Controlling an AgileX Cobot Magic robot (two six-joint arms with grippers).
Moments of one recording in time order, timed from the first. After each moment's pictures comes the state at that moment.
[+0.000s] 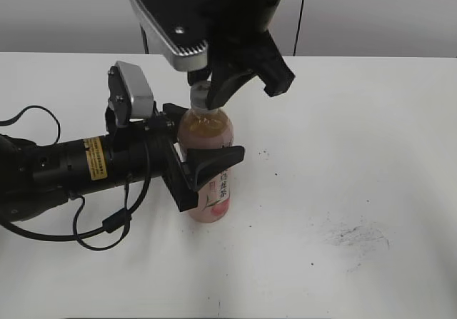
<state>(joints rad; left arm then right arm) -0.42 1.98 -0.68 0.84 -1.21 -0.27 0.74 1.93 -1.82 0.19 1.22 -1.59</state>
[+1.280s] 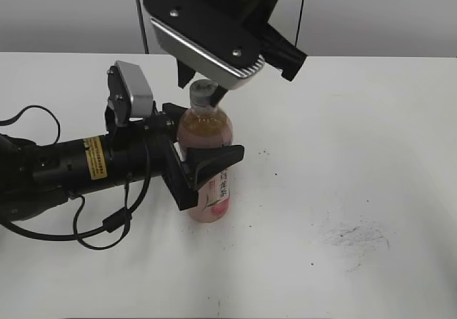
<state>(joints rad) -0.42 1.98 -0.68 0.84 -1.21 -0.27 0.74 1.92 -1.83 0.21 1.23 -2.12</state>
